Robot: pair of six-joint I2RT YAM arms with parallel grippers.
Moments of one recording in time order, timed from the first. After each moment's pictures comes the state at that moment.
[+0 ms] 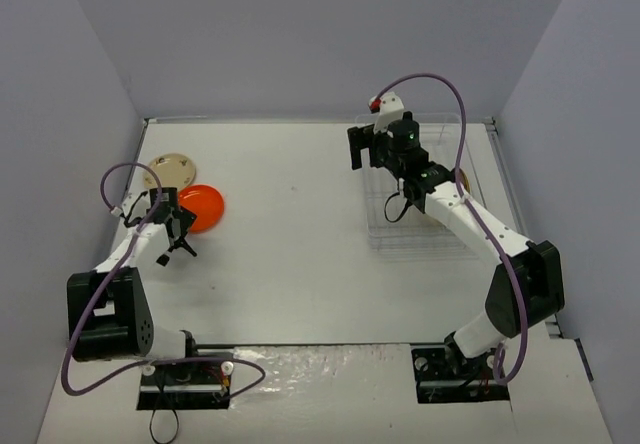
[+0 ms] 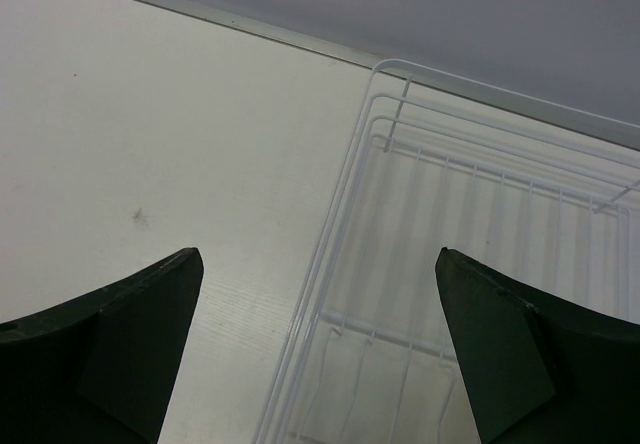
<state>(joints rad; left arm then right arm) 0.11 1.40 0.78 -0.39 -0.38 -0.94 0.44 1.53 1.22 -0.02 0.12 0.00</state>
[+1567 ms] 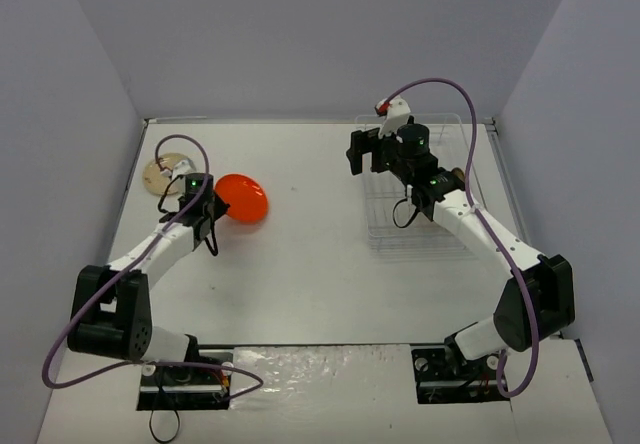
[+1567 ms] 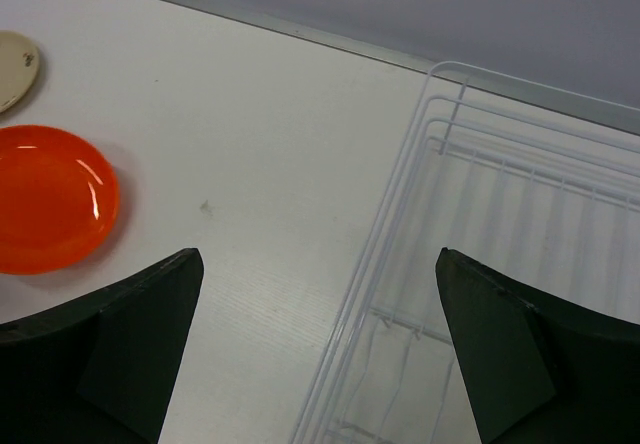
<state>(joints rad) -0.15 1.41 0.80 -0.07 -0.26 -0.73 0.43 1.45 1.17 -0.01 0.00 0.07</state>
